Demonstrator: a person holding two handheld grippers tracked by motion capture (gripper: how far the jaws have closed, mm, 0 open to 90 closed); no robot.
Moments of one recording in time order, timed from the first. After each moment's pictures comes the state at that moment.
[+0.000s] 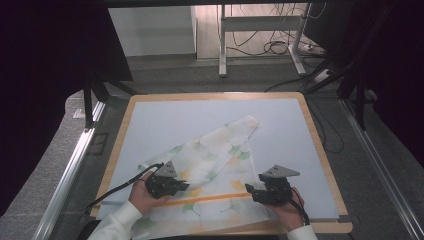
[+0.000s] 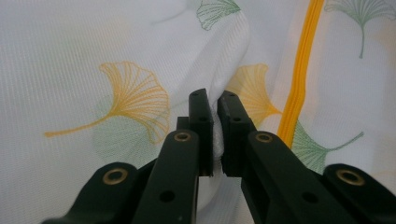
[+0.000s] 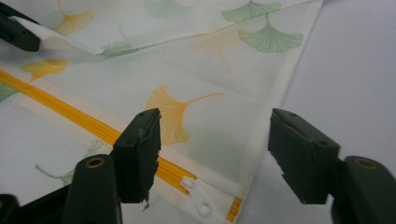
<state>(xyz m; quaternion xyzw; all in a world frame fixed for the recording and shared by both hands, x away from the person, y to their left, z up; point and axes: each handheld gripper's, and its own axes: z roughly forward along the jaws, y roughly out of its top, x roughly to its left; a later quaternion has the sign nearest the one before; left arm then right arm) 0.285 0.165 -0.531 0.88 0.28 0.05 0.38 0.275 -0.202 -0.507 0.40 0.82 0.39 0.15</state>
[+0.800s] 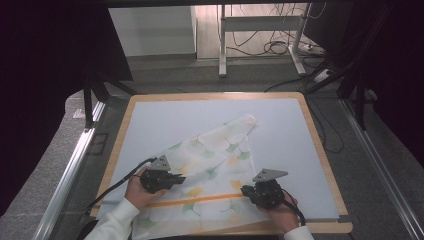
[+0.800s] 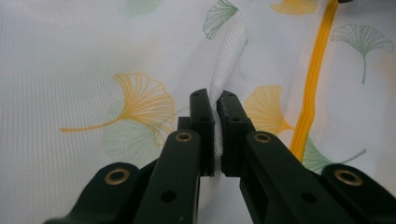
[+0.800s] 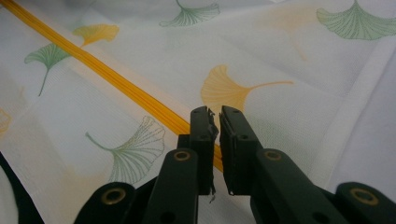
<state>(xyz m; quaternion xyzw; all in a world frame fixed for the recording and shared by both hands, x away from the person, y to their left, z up) 0.294 0.181 -0.521 0.86 0.30 0.06 0.40 0.271 -0.184 -0.513 0.35 0.86 0.37 0.09</state>
